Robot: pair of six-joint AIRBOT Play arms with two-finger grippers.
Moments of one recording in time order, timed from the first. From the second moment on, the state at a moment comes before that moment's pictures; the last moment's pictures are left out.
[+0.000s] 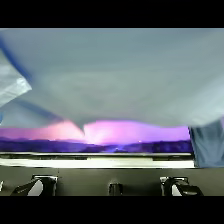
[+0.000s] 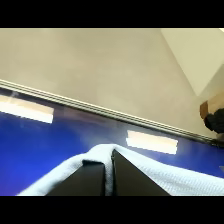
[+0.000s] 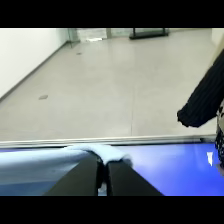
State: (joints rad) left arm 0.36 -0.84 2.04 1.12 -1.37 -1.77; right arm -0.12 -0.78 1.98 -1.32 1.21 1.63
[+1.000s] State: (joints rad) left arm 0.12 -1.93 1.83 1.11 -1.17 -1.58; right arm -0.12 -1.93 1.96 -1.18 1.19 1.68
